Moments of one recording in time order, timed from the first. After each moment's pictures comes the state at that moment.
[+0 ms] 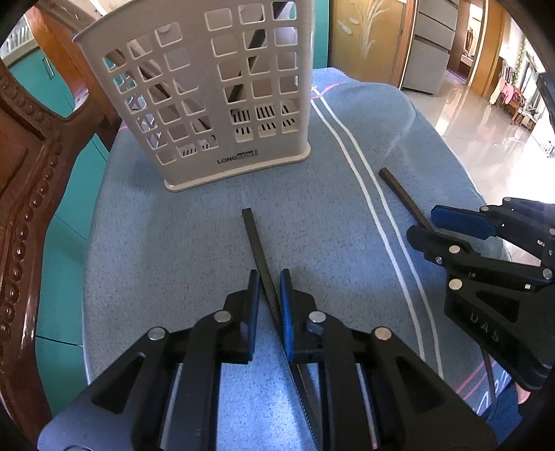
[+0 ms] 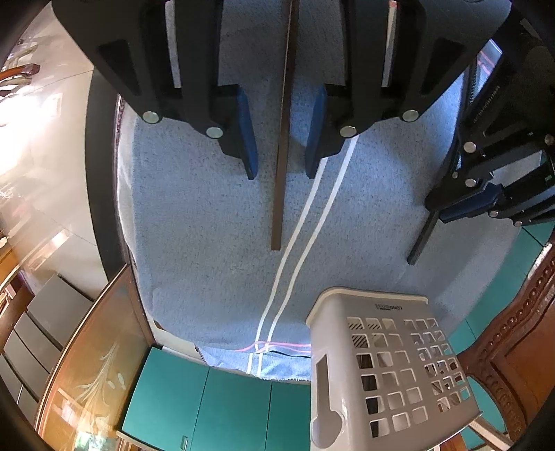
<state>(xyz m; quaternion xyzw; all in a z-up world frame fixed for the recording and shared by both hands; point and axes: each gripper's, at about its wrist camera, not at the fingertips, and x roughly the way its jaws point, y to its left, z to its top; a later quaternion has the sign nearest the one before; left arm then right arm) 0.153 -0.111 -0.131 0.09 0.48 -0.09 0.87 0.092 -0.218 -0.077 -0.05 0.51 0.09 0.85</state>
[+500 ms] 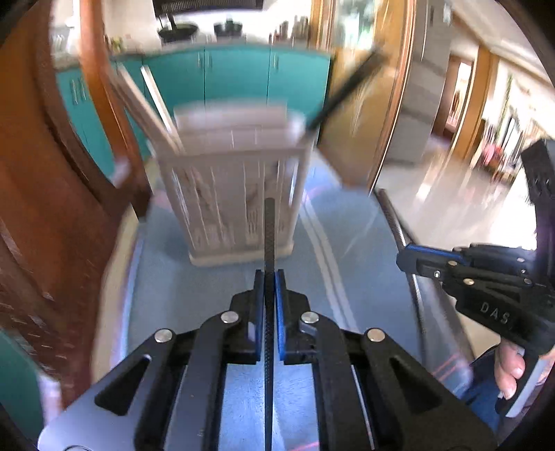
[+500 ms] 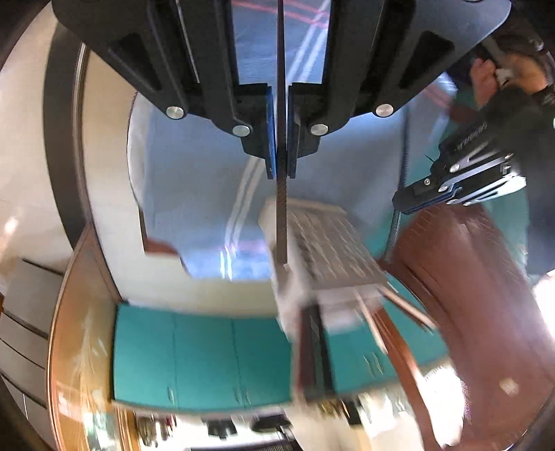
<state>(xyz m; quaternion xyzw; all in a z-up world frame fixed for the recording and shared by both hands) 0.112 -0.090 -0.029 0.01 0.34 -0.12 0.93 0.040 -0.257 0.051 0.06 0.37 0.21 0.90</state>
